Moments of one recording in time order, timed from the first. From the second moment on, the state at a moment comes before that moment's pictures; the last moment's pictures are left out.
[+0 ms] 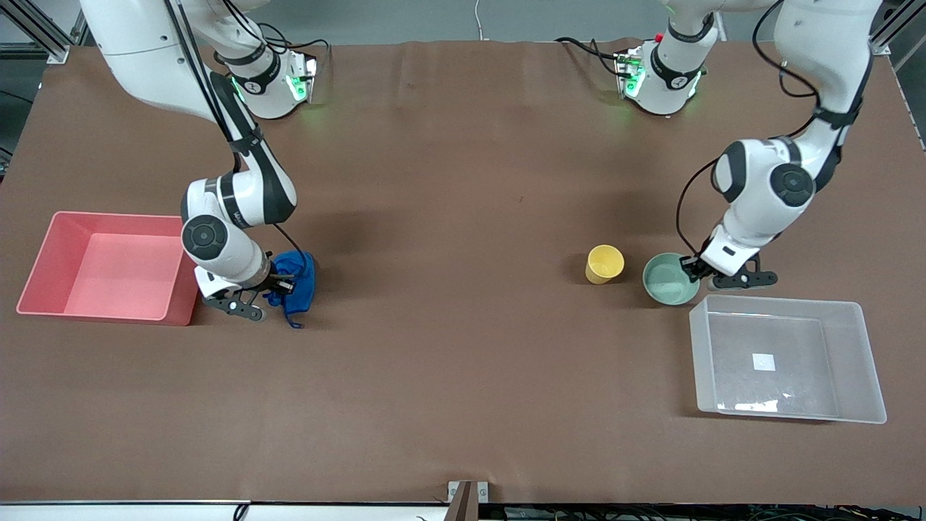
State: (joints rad) left arm -0.04 0.18 -0.01 -2.35 -0.02 2.60 -0.08; right arm 0.29 0.43 -0.11 -2.05 -0.04 2.38 0.54
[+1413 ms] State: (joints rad) left arm -0.01 0.71 0.21 -1.58 -0.31 2.40 0.36; right arm -0.26 0.38 -0.13 -2.06 -0.13 2.35 -0.39
